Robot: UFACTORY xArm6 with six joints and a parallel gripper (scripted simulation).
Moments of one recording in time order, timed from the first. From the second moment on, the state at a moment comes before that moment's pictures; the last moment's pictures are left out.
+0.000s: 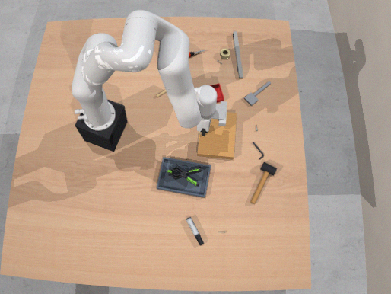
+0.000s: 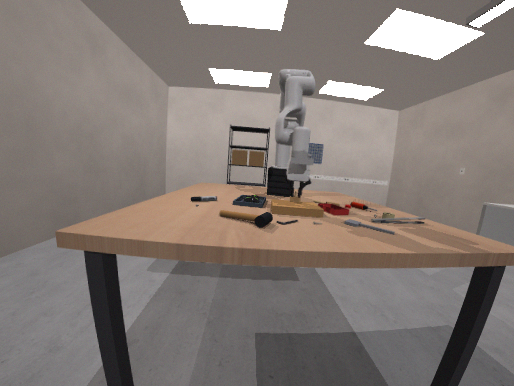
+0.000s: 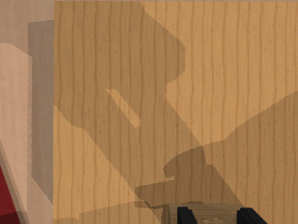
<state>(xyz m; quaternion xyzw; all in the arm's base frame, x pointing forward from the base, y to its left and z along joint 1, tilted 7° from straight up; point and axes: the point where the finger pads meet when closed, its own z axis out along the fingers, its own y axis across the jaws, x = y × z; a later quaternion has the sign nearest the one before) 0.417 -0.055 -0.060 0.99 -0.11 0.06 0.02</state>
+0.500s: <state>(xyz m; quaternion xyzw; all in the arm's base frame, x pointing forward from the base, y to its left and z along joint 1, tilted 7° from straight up) 0.416 -0.055 -0.053 0.99 -0.11 0.06 0.02</state>
